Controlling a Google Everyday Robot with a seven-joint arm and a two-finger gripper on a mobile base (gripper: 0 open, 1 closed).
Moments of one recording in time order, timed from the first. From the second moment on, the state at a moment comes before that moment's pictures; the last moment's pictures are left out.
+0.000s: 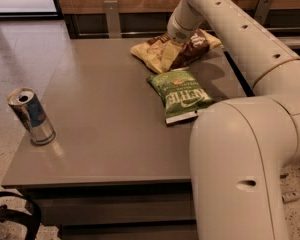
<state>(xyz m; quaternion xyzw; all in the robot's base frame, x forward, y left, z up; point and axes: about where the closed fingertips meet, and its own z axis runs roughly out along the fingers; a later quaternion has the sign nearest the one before) 0.819 -0.077 0.847 -0.63 0.73 -0.03 0.28</state>
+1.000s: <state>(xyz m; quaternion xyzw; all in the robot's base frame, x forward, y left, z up) 0.820 -0.072 0.840 -0.63 0.73 -0.03 0.28</state>
